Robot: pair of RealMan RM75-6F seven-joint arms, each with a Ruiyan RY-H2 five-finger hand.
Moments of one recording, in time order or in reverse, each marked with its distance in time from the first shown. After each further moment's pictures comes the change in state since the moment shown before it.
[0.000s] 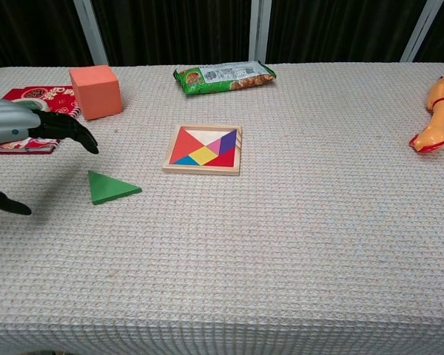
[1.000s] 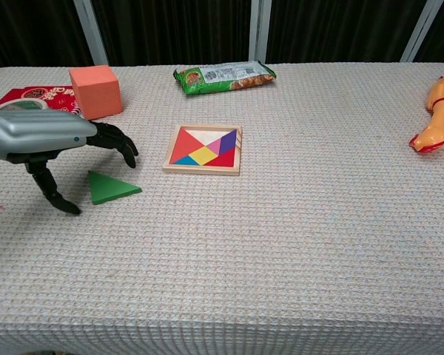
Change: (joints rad) left arm -0.146 -0.140 0.018 0.141 -0.053 -0.082 -0.073; right arm 0.027 -0.023 0.005 0.021 0.035 -0.052 -0.008
